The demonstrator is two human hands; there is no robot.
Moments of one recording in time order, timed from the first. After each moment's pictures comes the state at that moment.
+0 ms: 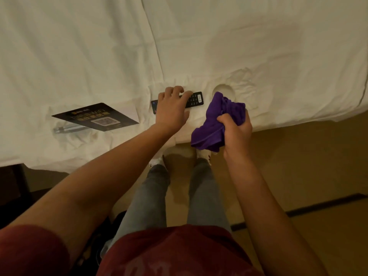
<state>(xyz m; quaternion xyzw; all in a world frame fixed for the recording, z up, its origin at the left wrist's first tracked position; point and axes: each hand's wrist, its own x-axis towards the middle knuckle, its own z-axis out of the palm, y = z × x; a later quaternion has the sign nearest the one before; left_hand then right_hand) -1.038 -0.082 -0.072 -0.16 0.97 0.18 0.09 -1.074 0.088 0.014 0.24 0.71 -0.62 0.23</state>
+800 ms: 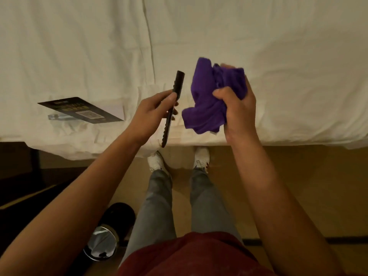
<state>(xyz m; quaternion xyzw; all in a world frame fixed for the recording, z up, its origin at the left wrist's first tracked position) -1.043 -0.047 0.029 -0.38 0.67 0.63 0.03 -1.180 0.108 0.055 0.04 0.65 -0.69 0.32</state>
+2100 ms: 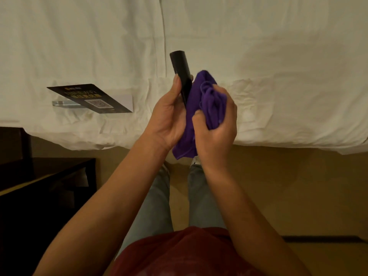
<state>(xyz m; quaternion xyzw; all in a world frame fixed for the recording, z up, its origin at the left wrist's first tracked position) -1.056 -0.021 0.072 -0.37 0.04 0.92 -0.06 -1.079 0.080 0.058 -0.10 0.80 -0.58 0.13</state>
